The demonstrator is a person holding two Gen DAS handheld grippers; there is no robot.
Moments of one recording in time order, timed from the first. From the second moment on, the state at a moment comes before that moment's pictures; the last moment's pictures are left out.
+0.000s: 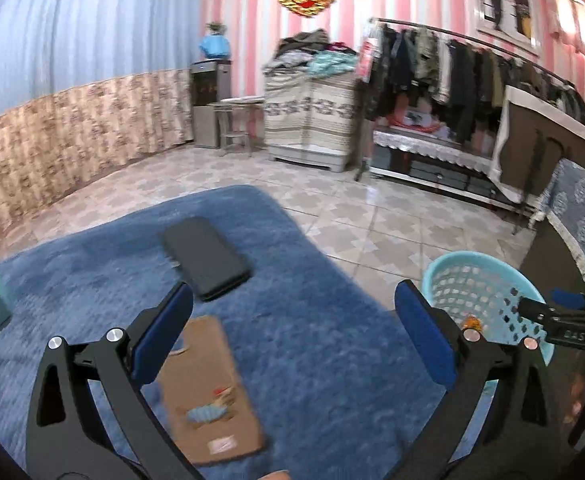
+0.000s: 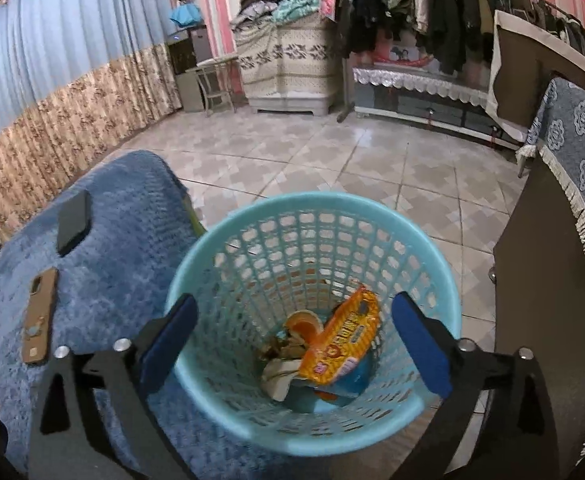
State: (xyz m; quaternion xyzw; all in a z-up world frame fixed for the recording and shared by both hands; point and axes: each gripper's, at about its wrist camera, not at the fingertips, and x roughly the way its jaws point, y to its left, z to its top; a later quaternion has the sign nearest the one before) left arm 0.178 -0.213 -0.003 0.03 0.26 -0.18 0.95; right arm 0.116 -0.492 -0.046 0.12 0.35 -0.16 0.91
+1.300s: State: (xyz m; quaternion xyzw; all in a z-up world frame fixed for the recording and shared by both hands) left arm 0.000 -0.041 -0.009 0.00 0.20 -0.01 0.98; right arm -0.002 -0.224 -0.014 -0.01 0.19 0.03 0.98
